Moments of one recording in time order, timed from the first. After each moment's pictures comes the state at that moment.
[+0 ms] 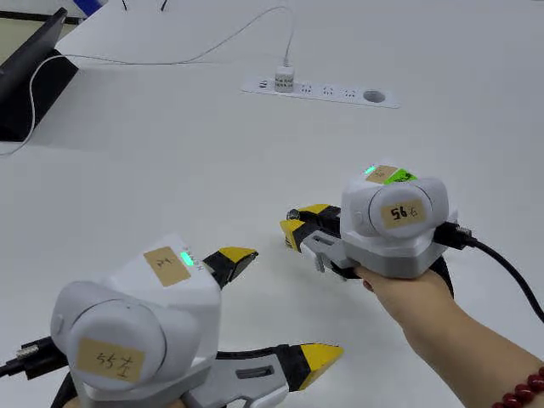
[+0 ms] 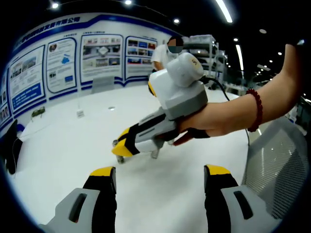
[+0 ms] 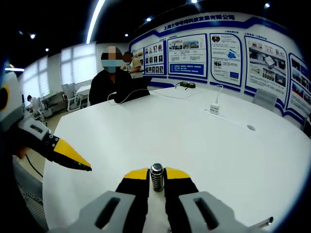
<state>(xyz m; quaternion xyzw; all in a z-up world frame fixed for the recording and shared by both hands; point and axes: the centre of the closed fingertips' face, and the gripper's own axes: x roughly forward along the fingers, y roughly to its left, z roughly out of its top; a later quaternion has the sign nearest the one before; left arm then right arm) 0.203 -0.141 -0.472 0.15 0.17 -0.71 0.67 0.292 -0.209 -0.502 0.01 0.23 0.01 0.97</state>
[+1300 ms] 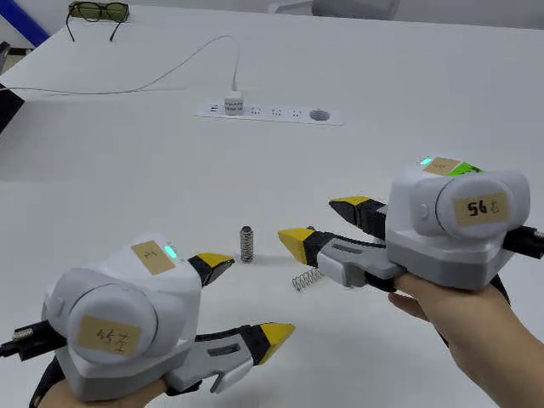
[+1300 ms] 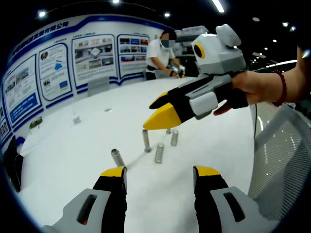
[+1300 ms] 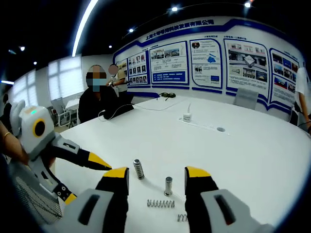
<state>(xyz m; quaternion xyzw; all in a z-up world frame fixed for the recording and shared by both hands) 0.208 -0.168 -0.477 0.19 0.15 -0.72 0.65 0.212 -0.249 -0.439 0.04 0.19 -0.07 0.98</state>
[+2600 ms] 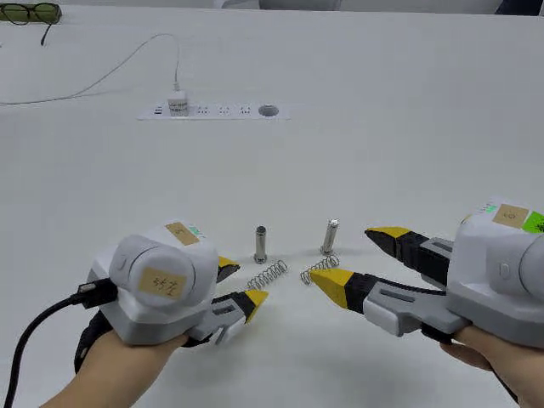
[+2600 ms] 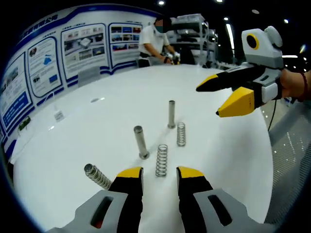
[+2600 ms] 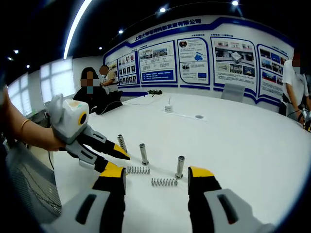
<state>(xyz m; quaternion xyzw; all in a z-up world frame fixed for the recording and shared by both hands) 0.207 -0.230 -0.527 0.24 0.19 -0.72 0.62 0.132 -0.277 -0.459 0.04 0.20 -0.11 0.97</state>
